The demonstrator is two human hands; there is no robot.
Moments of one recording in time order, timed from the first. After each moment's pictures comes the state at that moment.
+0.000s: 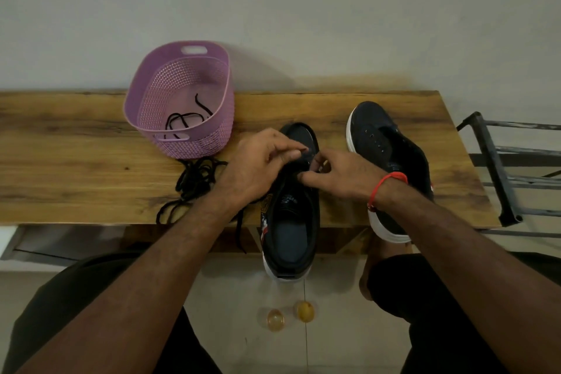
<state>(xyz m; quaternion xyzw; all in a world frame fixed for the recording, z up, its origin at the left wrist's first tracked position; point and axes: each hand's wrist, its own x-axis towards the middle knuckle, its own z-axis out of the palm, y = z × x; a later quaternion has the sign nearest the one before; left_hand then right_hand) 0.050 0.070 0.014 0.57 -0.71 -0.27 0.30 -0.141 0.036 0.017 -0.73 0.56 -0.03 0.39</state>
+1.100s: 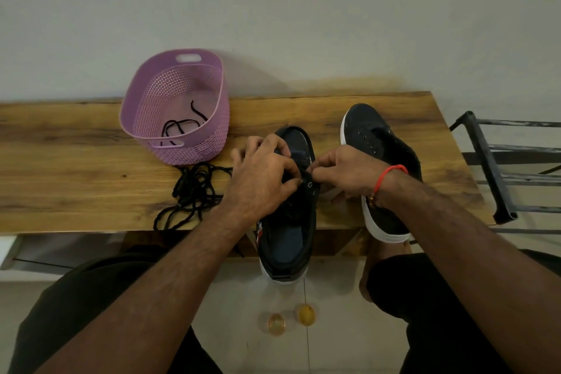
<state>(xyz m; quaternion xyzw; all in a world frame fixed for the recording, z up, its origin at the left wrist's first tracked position) 0.029 0.077 0.004 0.63 -0.76 -0.09 0.11 -0.153 0.032 0.023 -0.62 0.56 -0.06 0.55</state>
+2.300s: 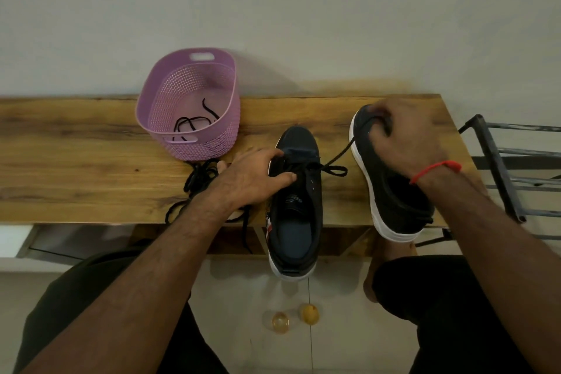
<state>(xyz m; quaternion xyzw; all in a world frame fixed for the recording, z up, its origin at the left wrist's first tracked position) 0.064 0.072 0.010 0.69 -0.67 -0.26 0.04 -0.198 0.008 0.033 -0.74 0.60 -0.26 0.14</state>
